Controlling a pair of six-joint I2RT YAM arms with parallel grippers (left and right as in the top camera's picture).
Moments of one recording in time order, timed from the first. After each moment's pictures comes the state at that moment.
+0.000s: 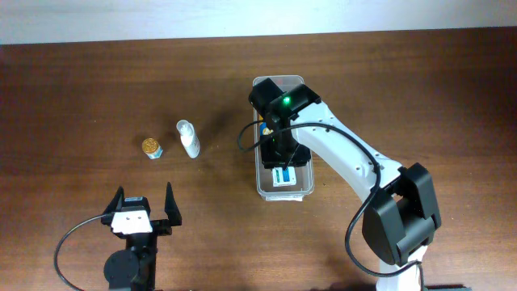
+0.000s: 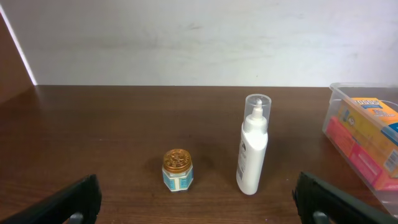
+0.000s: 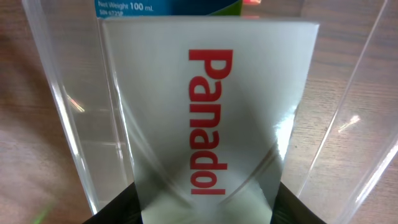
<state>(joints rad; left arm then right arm) 0.03 0.01 0.02 -0.09 -0.02 0.00 0.58 2.00 1.71 -1.28 -0.08 0.52</state>
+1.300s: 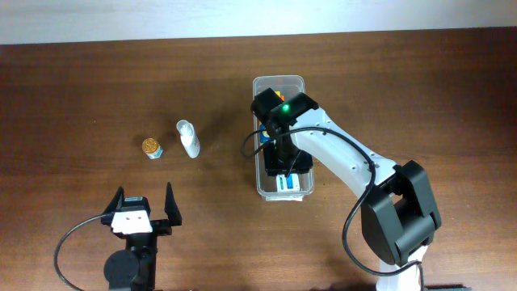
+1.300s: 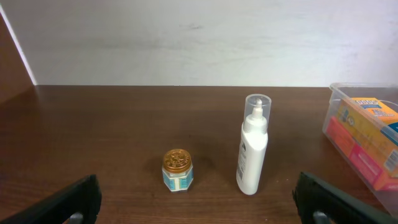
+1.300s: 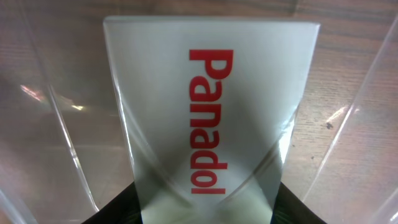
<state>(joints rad) 0.03 0.01 0.02 -0.09 -0.02 0.00 0.58 2.00 1.62 -1.23 -0.07 0.53</state>
